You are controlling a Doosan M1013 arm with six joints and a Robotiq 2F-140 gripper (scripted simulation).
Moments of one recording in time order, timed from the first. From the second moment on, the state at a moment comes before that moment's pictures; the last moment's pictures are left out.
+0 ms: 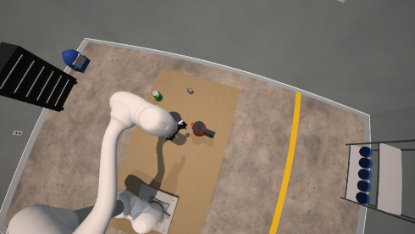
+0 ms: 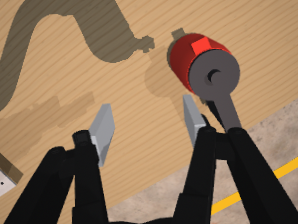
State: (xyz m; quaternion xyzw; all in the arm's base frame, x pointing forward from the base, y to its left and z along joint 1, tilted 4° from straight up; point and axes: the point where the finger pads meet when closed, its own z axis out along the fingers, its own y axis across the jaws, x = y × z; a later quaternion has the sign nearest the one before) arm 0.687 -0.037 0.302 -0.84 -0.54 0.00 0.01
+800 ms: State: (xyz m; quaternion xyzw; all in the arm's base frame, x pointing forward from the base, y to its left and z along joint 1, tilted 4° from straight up) arm 0.707 -0.061 0.289 -0.62 -0.79 0.00 0.01
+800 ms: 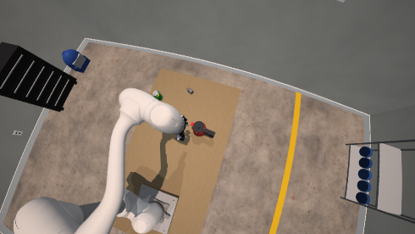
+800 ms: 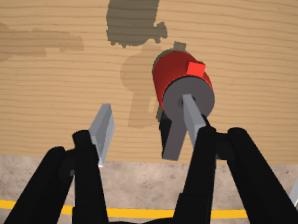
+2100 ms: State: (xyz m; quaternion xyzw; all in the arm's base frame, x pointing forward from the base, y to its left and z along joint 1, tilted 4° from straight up) arm 0.738 -0.103 0.266 -0.11 -0.99 -0.01 0.02
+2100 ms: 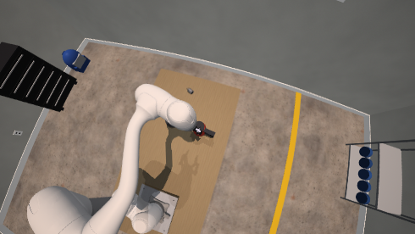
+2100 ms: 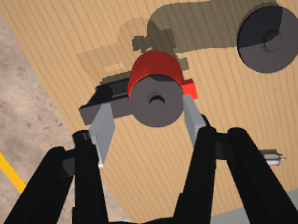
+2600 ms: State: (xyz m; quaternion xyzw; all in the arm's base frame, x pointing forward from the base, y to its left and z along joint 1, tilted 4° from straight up) arm 0.749 -0.119 0.256 0.10 -0.99 -0.01 0.02
